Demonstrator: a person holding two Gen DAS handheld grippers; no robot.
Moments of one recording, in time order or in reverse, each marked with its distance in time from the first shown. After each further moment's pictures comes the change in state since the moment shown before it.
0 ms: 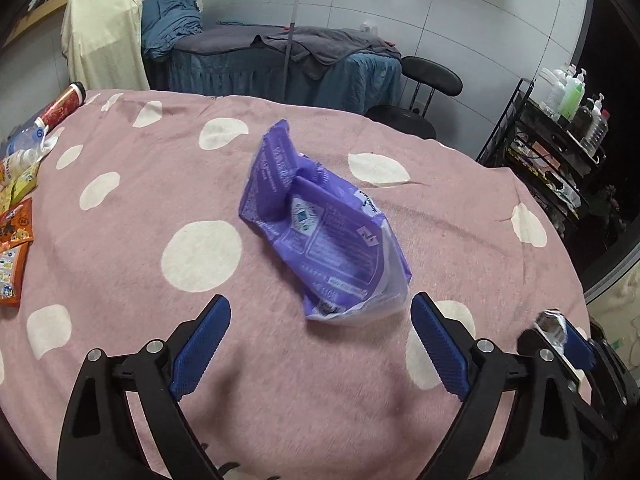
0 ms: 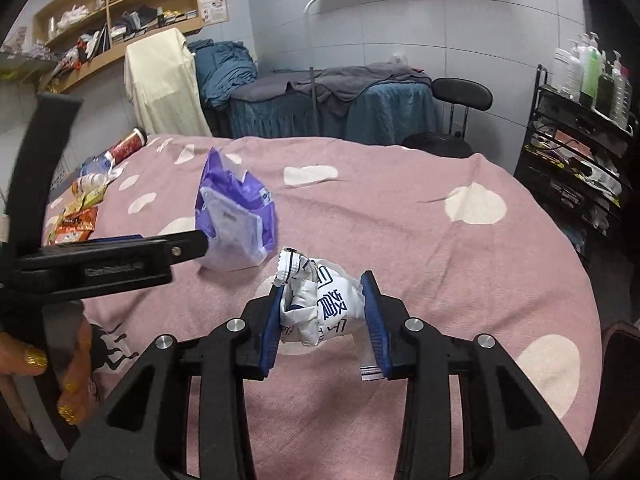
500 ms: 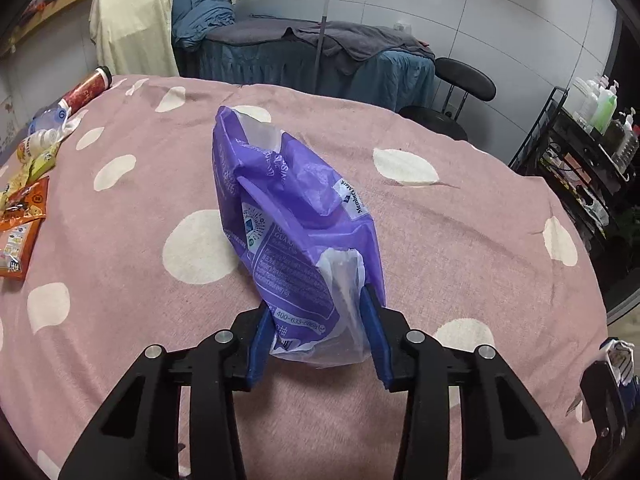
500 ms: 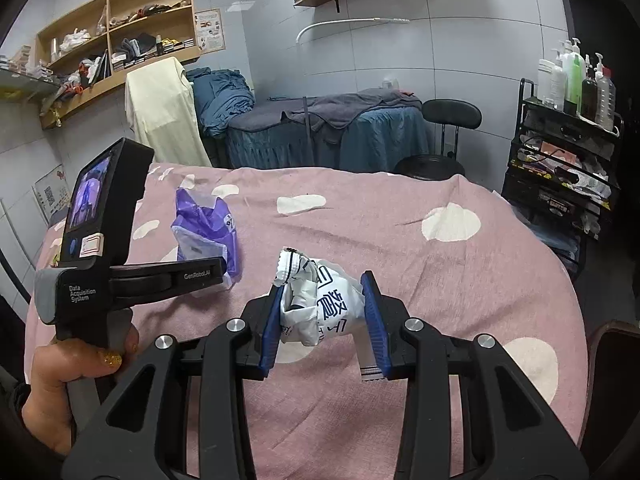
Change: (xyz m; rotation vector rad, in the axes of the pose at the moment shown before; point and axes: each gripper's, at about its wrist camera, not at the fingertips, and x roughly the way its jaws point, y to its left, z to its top) left arm 0.004 0.002 -0.005 -0.086 -0.006 0.092; right arm -0.023 -0.012 0.001 0.003 -0.087 -0.004
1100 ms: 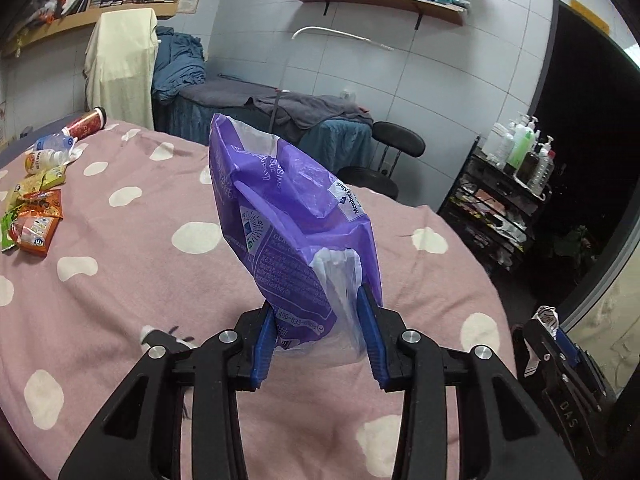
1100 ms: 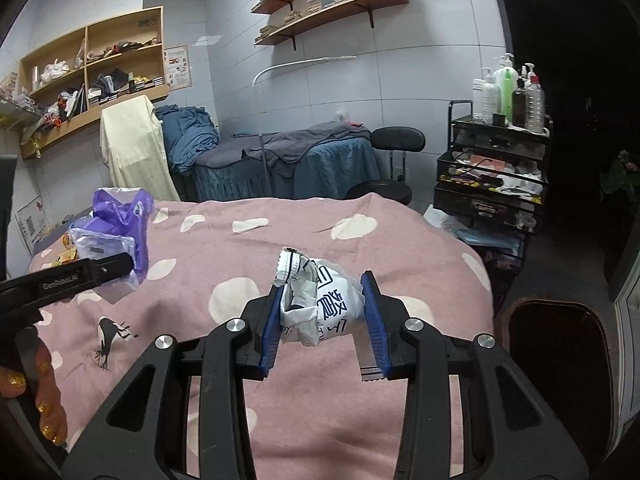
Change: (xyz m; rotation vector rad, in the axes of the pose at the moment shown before) left arm -0.137 -0.033 -0.073 0.017 -0.248 -0.197; right arm -0.121 -0.053 -0.045 0.083 -0.128 -0.154
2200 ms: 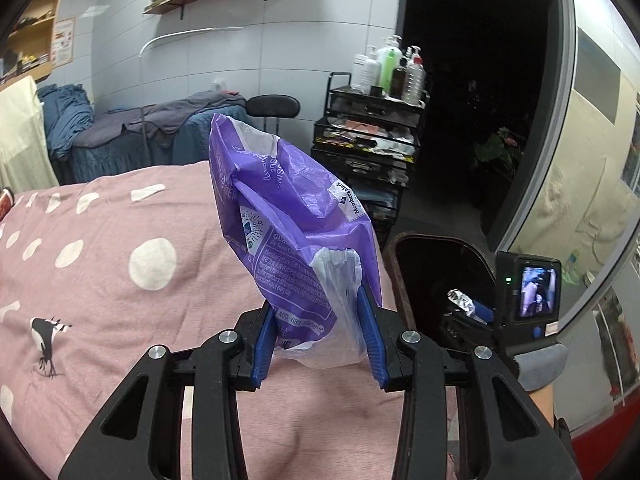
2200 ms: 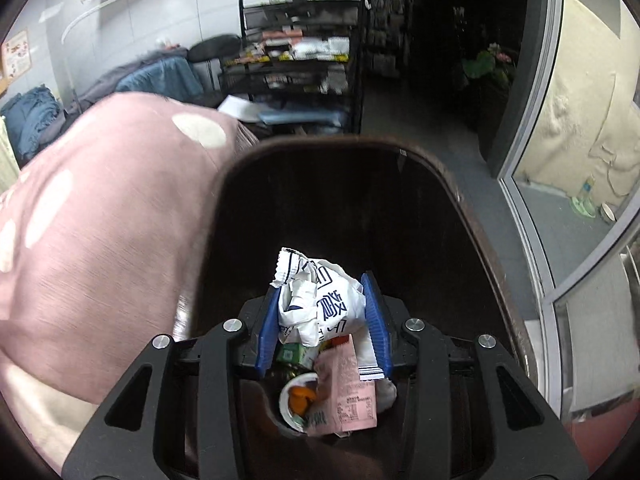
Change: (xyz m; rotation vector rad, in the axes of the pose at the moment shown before) left arm -0.010 -0.144 -0.078 0.361 0.077 -0.227; right arm 0.030 -0.200 -0.094 0.242 0.355 -0.474
